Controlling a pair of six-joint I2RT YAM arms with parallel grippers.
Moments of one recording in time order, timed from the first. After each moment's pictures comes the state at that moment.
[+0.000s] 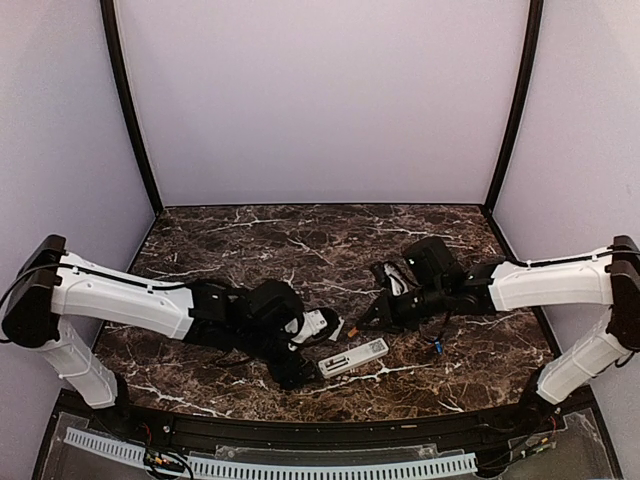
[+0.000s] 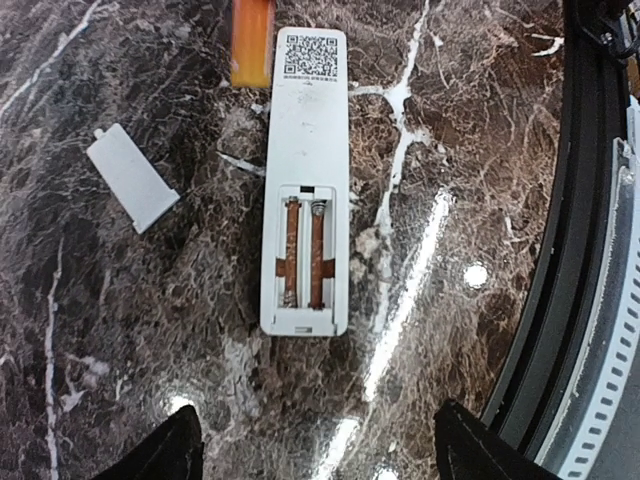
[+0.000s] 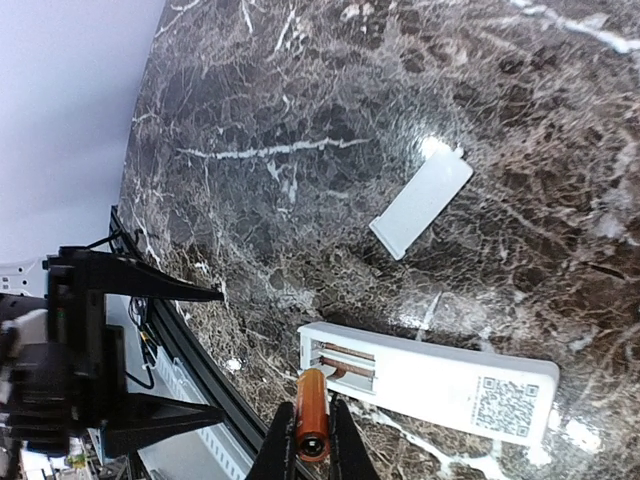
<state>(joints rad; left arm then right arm) -1.17 1.63 1.00 -0.37 0.06 -0.10 0.84 1.42 0.78 -0.14 -0.42 0.75</state>
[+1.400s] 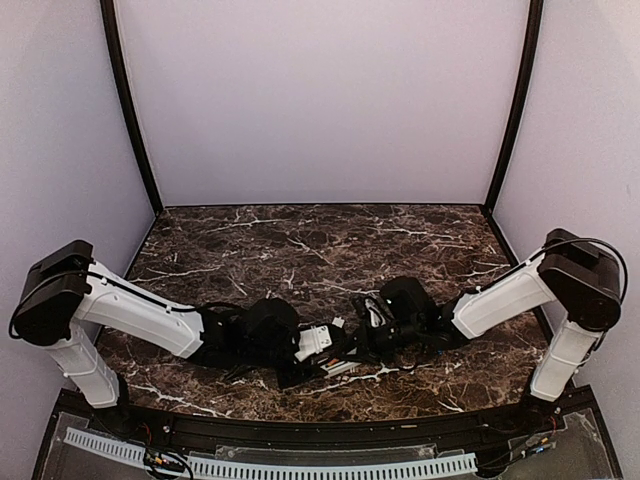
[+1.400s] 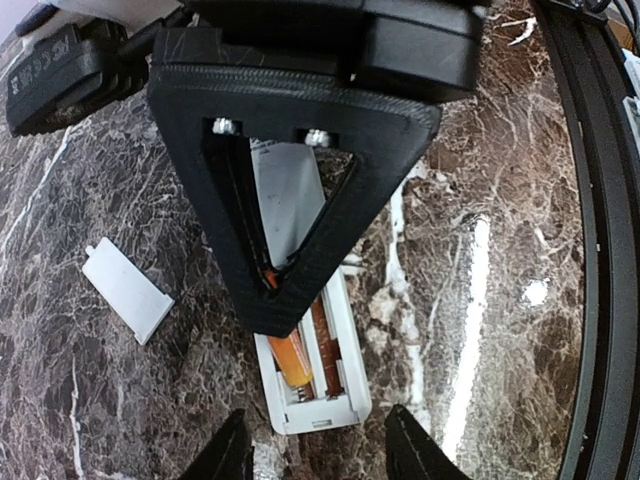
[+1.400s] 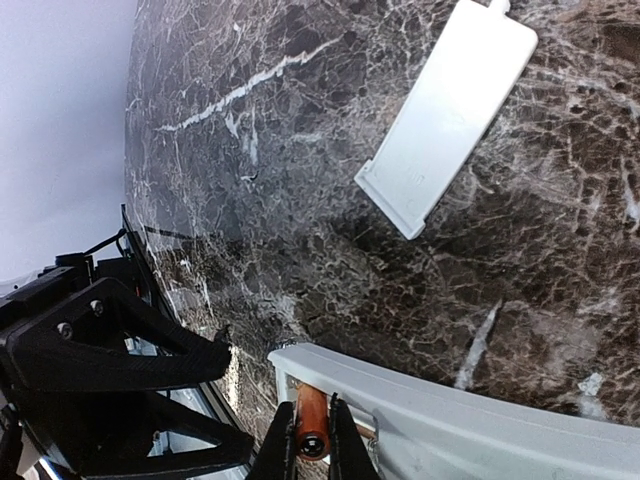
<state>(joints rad) -1.17 1.65 0.77 0.11 0.04 0.18 0.95 1.72 0.67 0.32 -0.47 0.99</state>
